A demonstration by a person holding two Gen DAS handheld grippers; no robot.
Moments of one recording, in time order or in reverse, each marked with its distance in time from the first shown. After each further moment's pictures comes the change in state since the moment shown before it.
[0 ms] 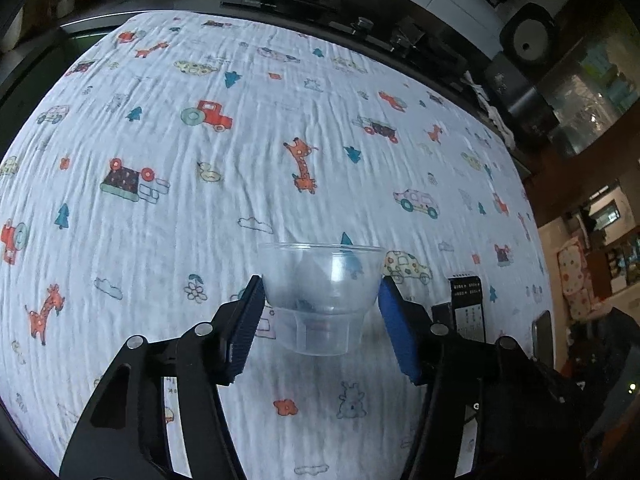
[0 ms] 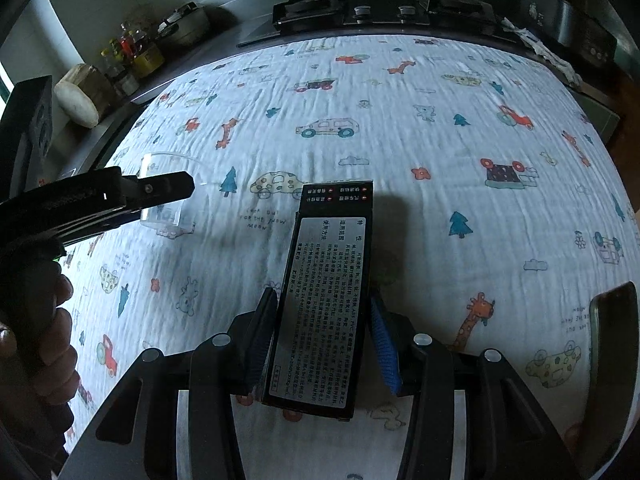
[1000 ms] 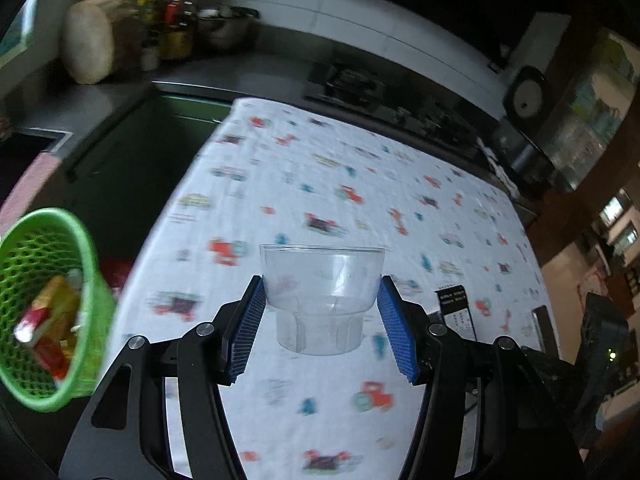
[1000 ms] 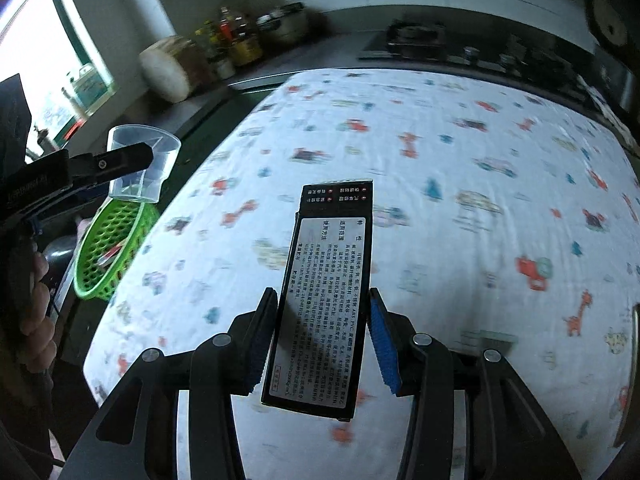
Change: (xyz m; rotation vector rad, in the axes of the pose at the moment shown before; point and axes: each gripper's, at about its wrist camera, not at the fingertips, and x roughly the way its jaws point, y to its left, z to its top) left arm -0.196 0.112 -0.043 -0.002 -0.251 0.107; right arm -0.045 0.153 -0.027 -0.183 -0.054 0.164
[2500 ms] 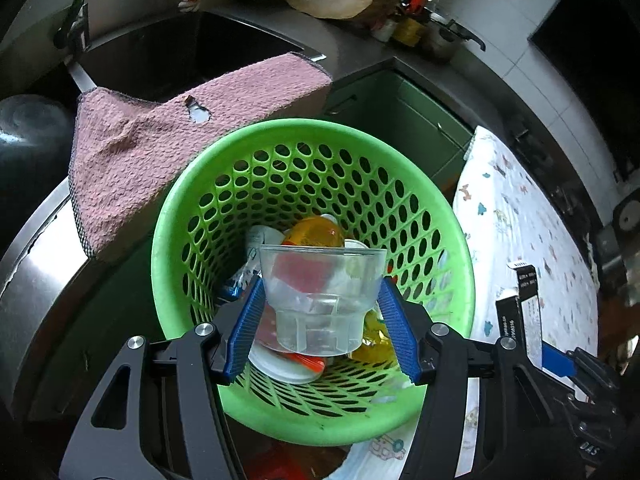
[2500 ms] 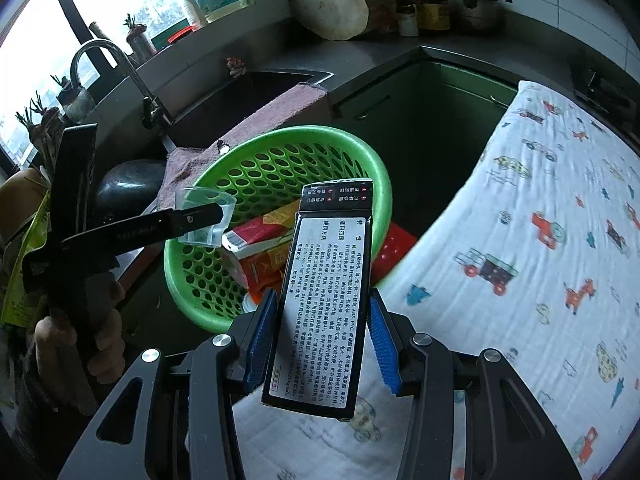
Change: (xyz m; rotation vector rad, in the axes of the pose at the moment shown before) left arm -0.063 0.332 -0.061 -0.410 0.015 0.241; right arm 0.125 0.300 0.030 -0.296 0.126 0.229
